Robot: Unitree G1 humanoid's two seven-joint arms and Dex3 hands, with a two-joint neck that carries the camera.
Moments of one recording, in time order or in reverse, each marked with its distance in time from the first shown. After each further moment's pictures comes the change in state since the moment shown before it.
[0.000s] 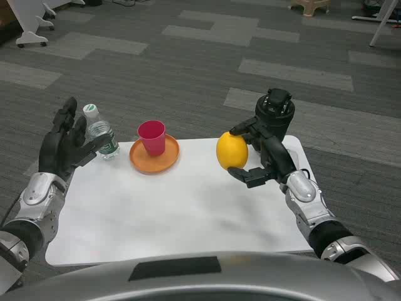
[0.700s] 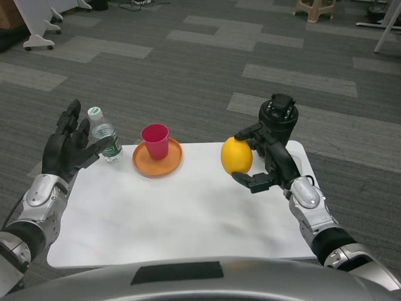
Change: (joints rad) left arm 0.000 0.000 0.005 0.000 0.000 0.000 0.000; right arm -0.001 0.000 -0.005 0.023 -0.006 0.000 -0.002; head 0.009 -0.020
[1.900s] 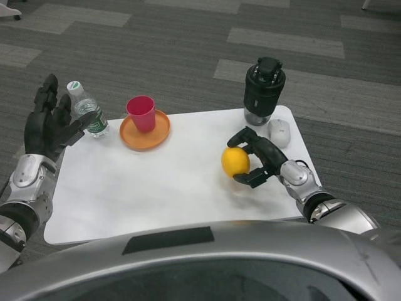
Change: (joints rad) left arm 0.002 0.001 0.002 0.000 0.000 0.000 0.000; right arm -0.083 0.026 0.004 0.425 -0.216 0.003 0.021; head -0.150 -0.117
